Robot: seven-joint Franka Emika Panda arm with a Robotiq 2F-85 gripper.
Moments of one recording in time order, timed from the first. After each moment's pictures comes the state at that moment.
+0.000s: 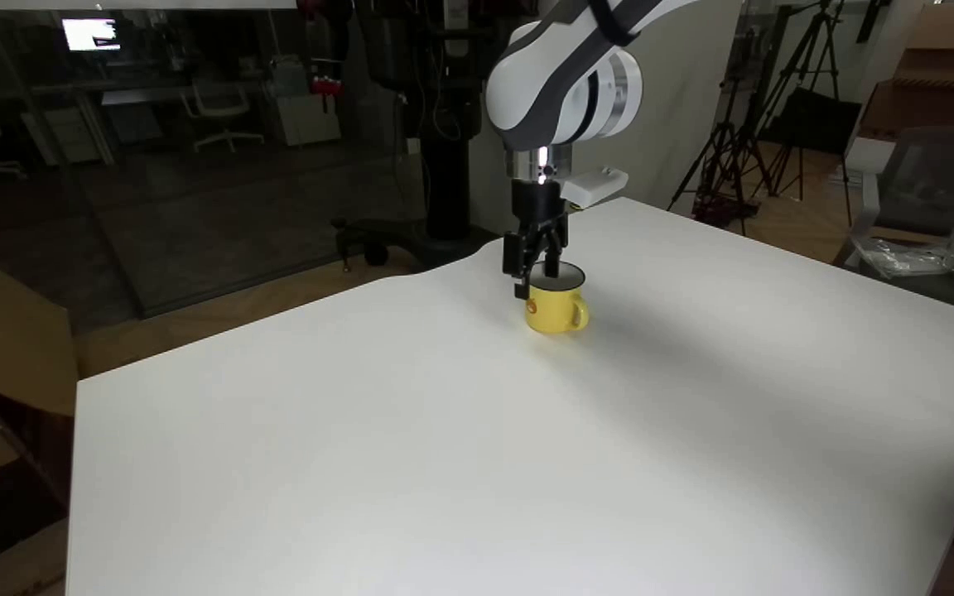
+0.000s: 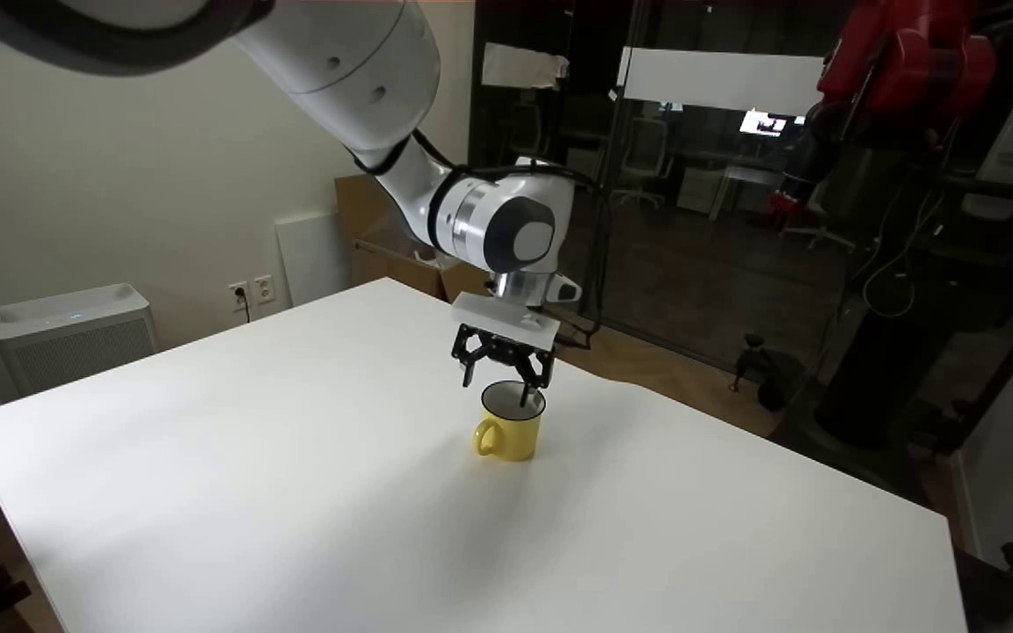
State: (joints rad) arm -0.09 0.96 0.05 -1.33 0.01 2.20 -0.36
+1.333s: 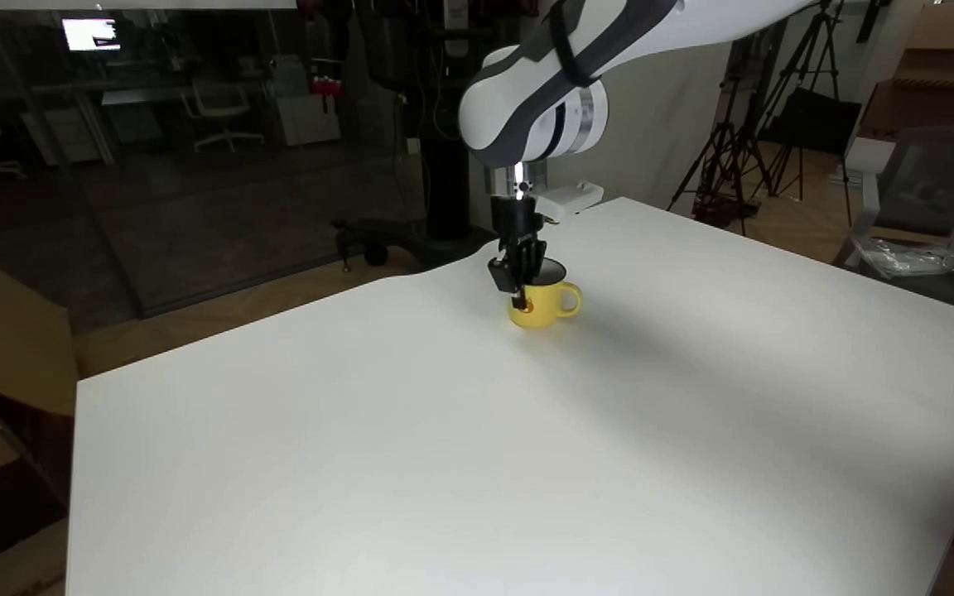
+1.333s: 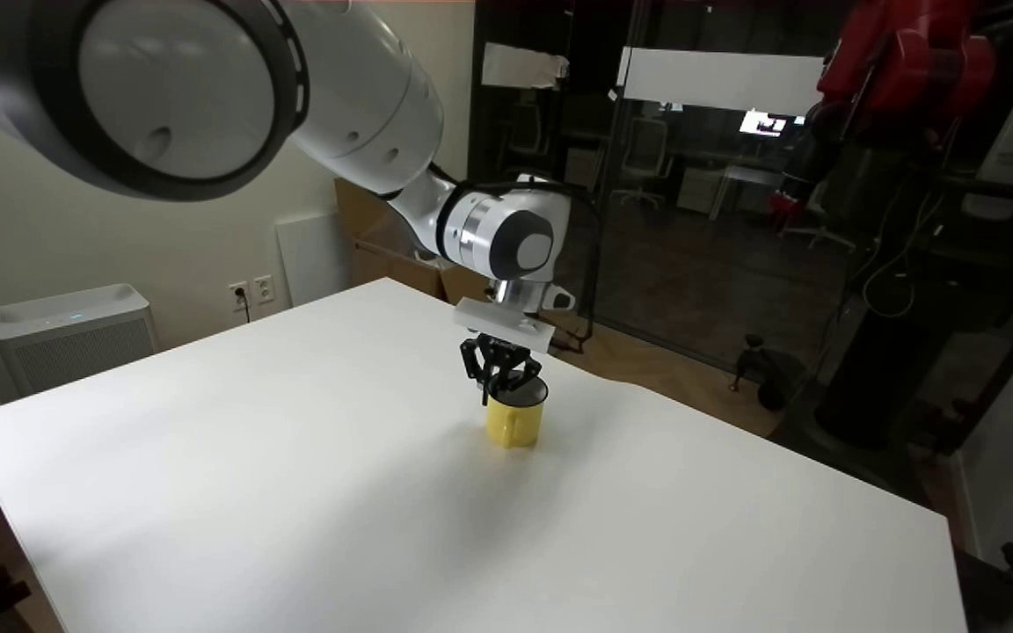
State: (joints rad) arm -0.06 1.13 0.05 -1.08 0.01 2.06 -0.33
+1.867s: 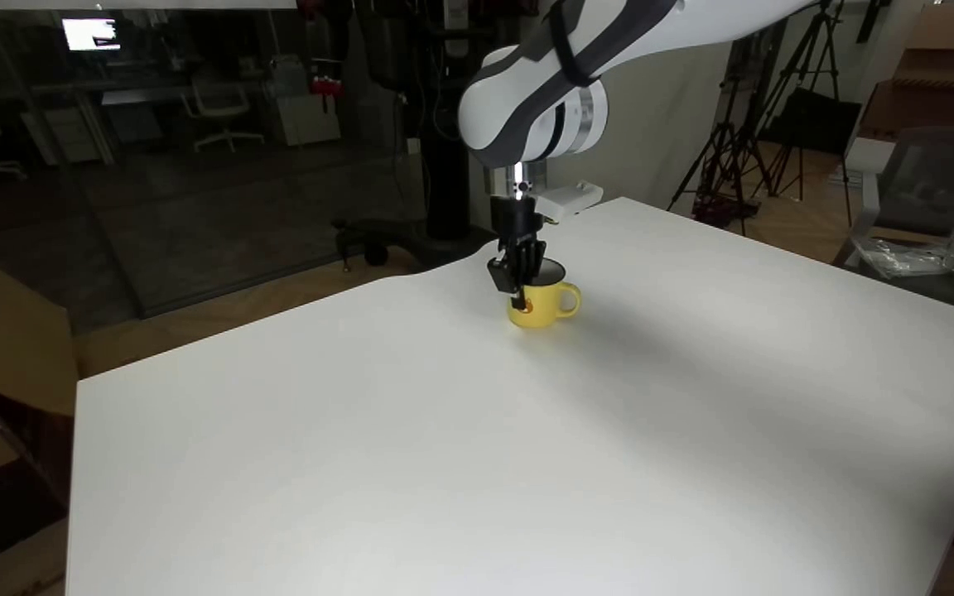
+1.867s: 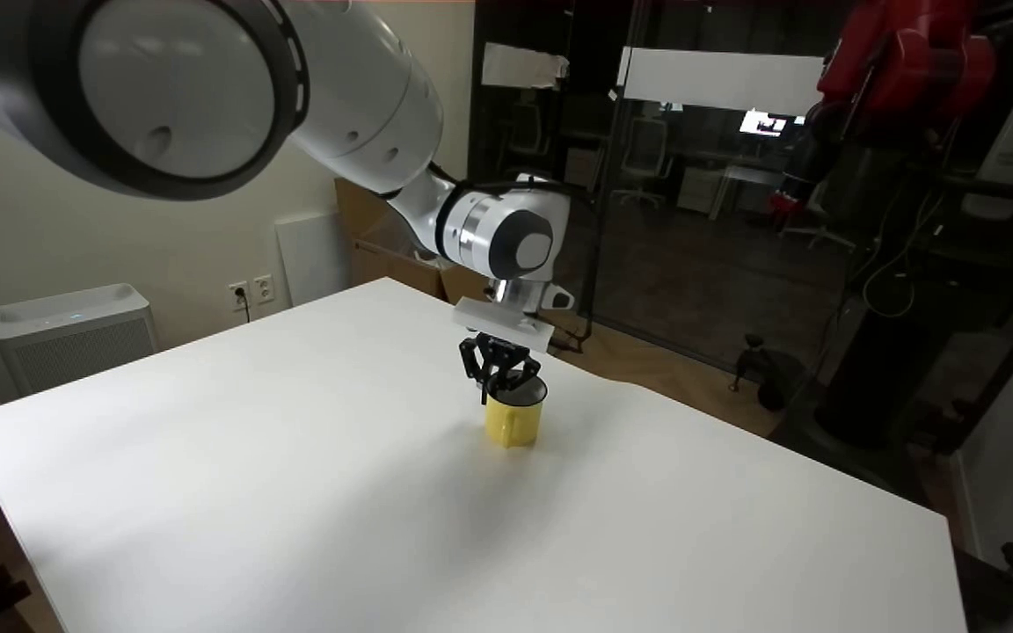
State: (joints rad) arm -0.06 1.13 0.06 -1.08 0.01 2.06 -0.34
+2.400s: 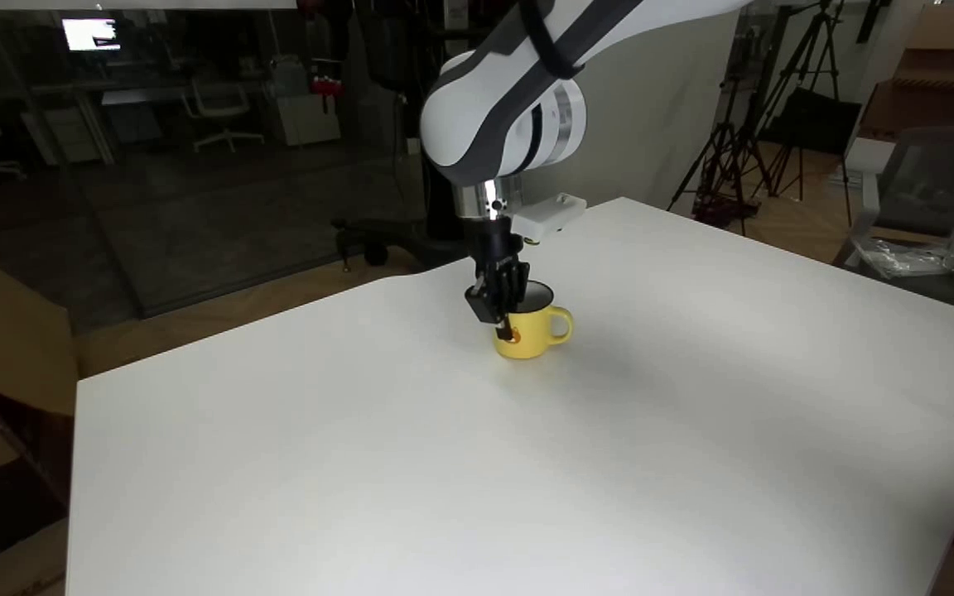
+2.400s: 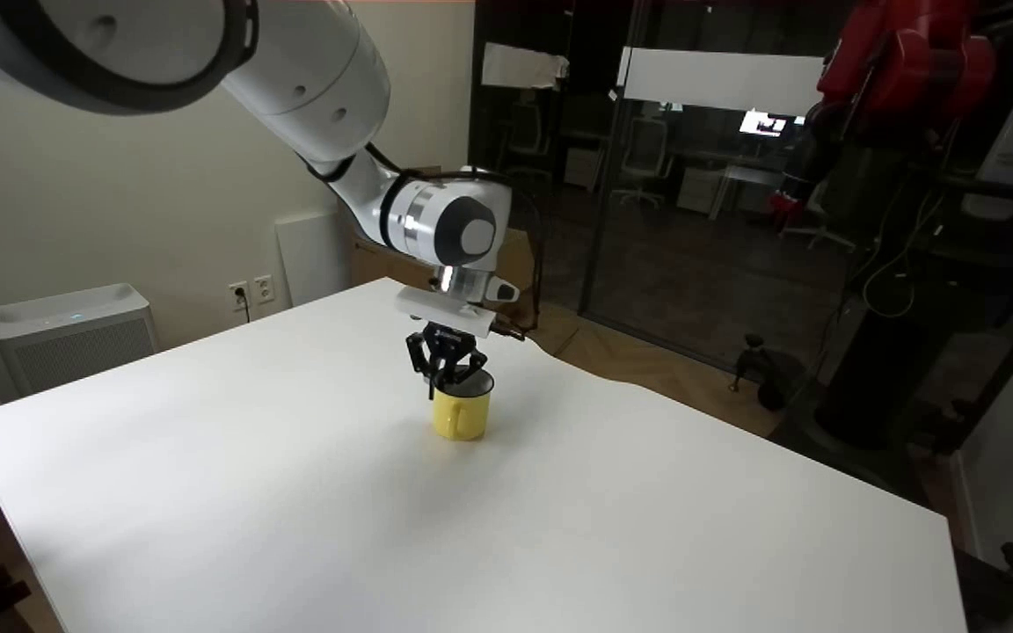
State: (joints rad) arm 0.04 1.01 0.06 -1.29 -0.01 2.09 -0.27
